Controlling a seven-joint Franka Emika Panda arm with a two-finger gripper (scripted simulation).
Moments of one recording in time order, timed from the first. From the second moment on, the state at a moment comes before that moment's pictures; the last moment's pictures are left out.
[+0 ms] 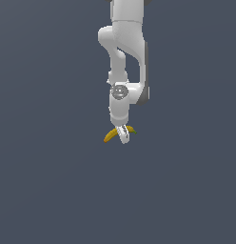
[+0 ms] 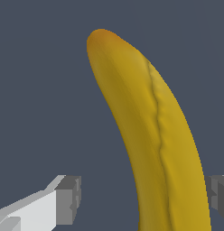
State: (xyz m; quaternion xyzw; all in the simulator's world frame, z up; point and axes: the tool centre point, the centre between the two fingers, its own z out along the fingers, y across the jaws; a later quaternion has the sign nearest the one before) arm -0.090 0.007 0.020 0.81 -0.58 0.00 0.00
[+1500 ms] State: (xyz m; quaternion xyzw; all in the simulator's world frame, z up) arm -0.071 0.056 0.088 0.77 -0.63 -0.04 -0.03
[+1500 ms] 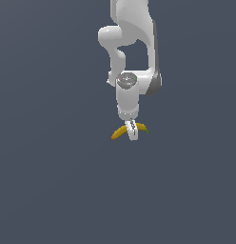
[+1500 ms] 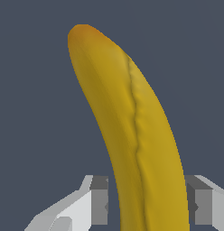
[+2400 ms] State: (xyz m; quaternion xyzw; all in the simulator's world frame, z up) arm 0.007 0.130 0.260 0.66 -0.74 -0.11 -0.10
